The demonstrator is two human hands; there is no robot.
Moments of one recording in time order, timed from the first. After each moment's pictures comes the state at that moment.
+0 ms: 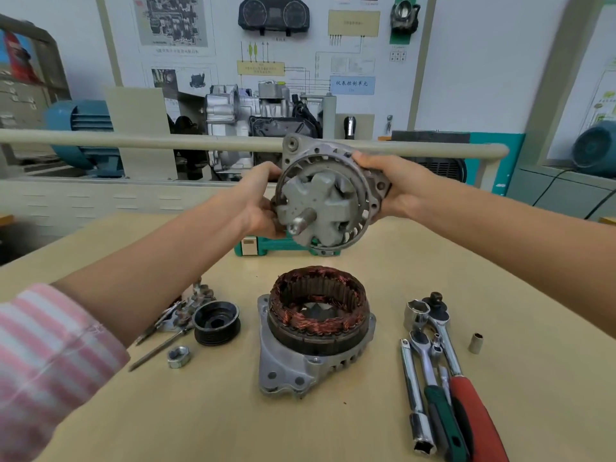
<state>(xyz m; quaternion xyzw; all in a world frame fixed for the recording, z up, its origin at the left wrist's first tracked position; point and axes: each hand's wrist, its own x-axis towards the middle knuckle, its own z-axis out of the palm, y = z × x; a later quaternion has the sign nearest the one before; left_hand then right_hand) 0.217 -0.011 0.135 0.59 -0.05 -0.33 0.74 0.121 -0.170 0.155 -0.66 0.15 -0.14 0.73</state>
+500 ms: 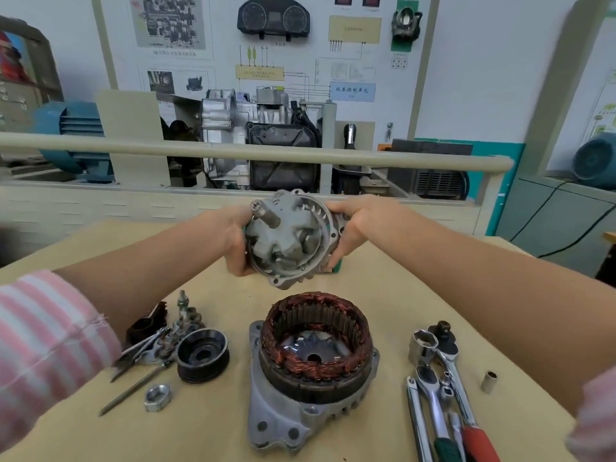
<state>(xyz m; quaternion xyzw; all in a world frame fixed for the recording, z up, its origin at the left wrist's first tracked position) 0.274 -0.015 0.115 0.70 0.08 -0.37 0.61 0.197 -0.171 0.138 -0.54 0.34 0.04 0.77</state>
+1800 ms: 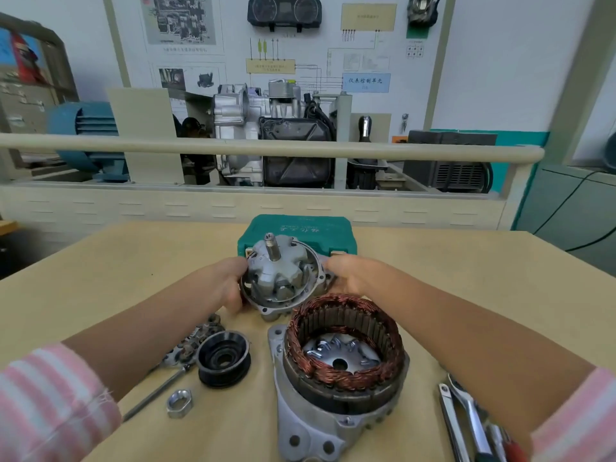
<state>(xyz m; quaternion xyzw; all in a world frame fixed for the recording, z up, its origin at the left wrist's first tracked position) 0.295 0.009 0.040 0.69 0.14 -0.32 0.63 0.230 -0.148 0.047 -0.73 0.27 0.04 0.63</state>
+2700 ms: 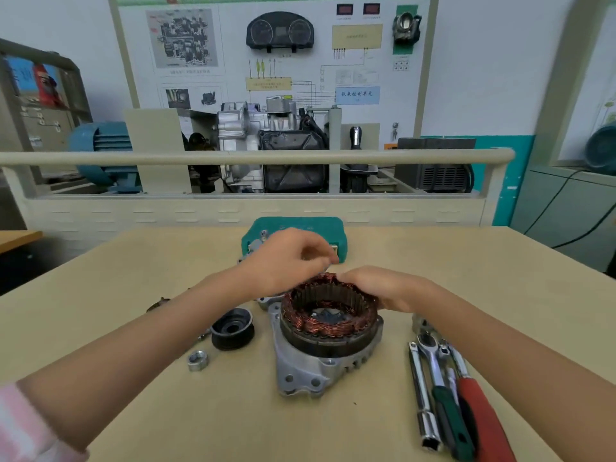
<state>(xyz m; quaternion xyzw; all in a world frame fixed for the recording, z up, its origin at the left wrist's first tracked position) 0.162 0.015 0.096 0.82 -0.49 0.02 0.30 0.118 -0.154 0.046 -0.85 0.17 0.08 0.49</state>
